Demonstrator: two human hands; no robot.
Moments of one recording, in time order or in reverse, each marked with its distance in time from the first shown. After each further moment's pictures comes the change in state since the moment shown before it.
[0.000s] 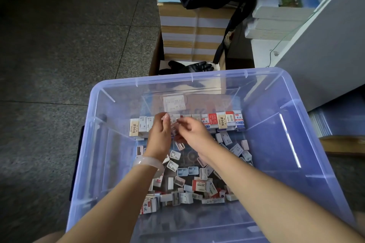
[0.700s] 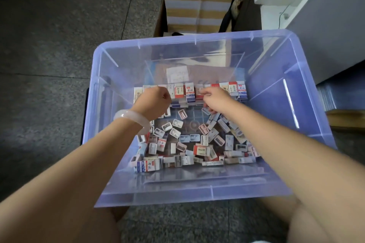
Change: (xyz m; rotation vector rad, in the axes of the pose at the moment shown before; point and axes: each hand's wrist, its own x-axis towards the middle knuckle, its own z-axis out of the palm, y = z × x) left_hand 0.004 0.023 -0.039 0.800 -0.291 0.094; right_hand 0.000 -0.009 -0.052 -0.603 -0.017 0.064
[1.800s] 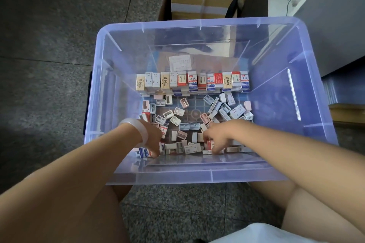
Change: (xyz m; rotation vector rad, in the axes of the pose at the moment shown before) left_hand -0.042 -0.039 0.046 0.704 -0.939 0.029; right_hand -0.047 0.035 0.035 -1.057 -0.803 -0.078
